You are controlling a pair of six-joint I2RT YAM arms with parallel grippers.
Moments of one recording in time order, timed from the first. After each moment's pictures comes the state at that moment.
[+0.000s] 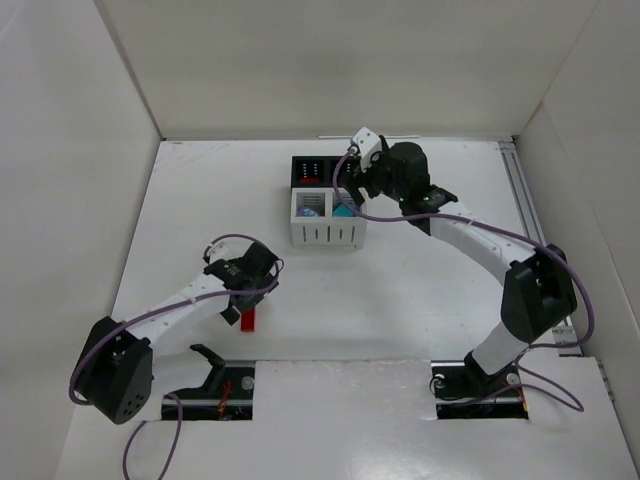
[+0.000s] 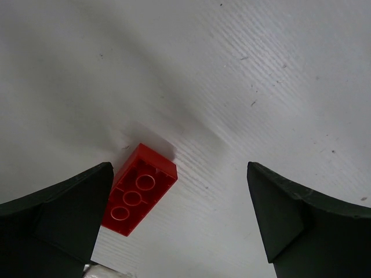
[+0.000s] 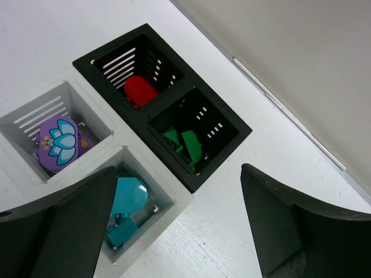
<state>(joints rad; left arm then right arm) -0.59 1.15 0.63 -0.79 -0.42 -1.29 0.52 1.63 1.28 0.06 -0.15 -0.34</state>
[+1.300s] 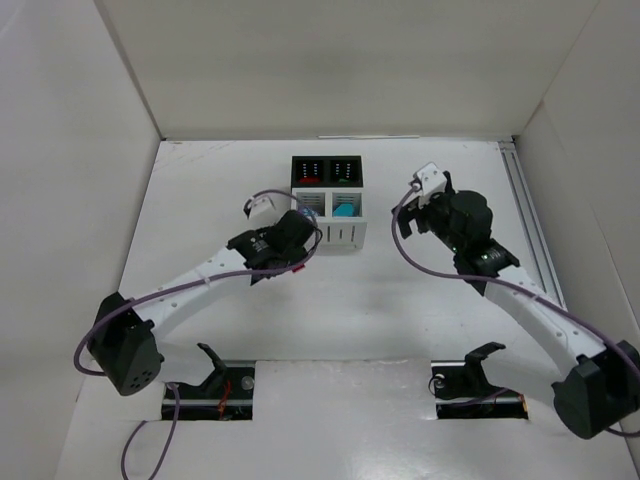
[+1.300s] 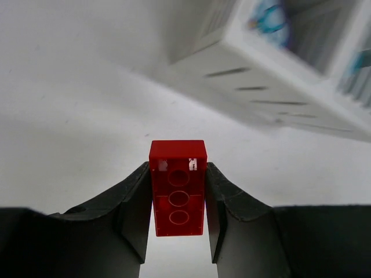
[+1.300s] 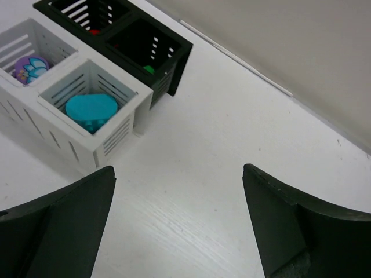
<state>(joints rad) -0.80 1.31 0.98 -0.72 -0.51 -1.21 0.42 1.10 0.81 0.08 -0.07 -0.29</state>
